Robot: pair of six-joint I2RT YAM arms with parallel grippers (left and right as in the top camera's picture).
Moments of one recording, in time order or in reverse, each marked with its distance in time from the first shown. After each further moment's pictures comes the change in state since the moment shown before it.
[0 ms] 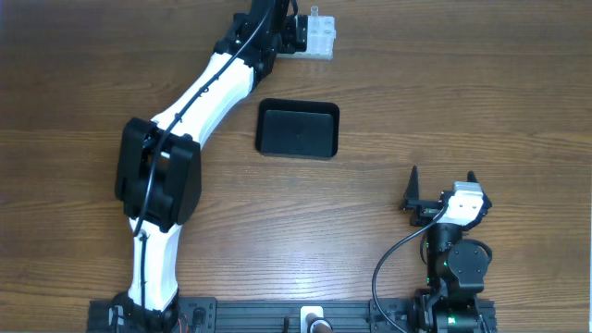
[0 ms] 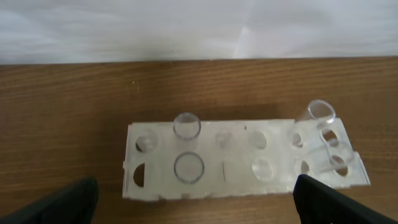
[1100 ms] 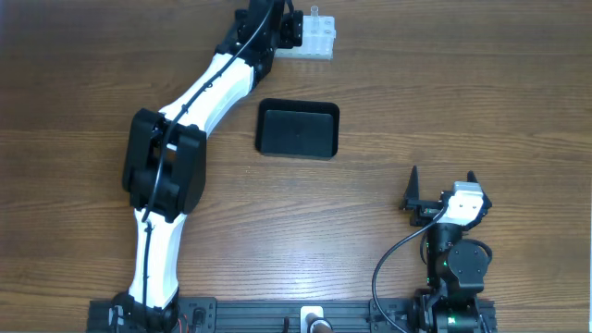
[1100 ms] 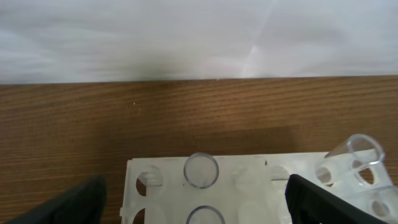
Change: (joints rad) left arm 0.021 0.077 0.011 0.131 0.001 0.032; right arm 0.000 0.000 0.000 0.000 0.000 0.000
